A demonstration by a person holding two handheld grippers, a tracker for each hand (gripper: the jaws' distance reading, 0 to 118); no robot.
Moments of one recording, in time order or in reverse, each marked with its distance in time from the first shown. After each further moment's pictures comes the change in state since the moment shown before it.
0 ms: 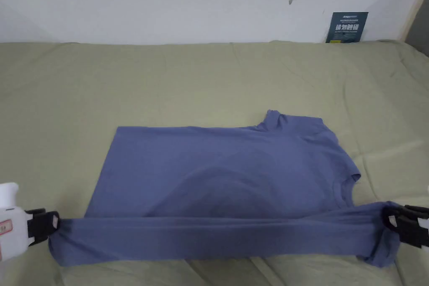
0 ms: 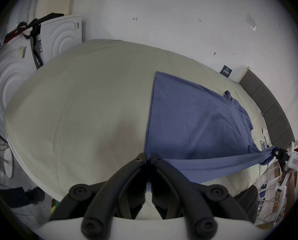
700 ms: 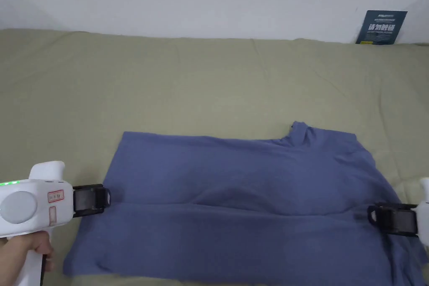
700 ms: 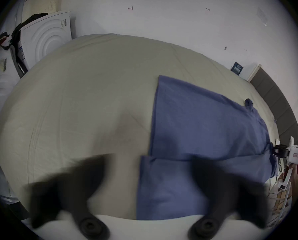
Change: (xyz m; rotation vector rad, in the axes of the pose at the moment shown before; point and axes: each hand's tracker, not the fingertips) left arm 0.013 0.055 -0.135 -0.063 0.057 0.011; right arm 0.025 0.059 -0.138 -0.098 -0.090 -0.092
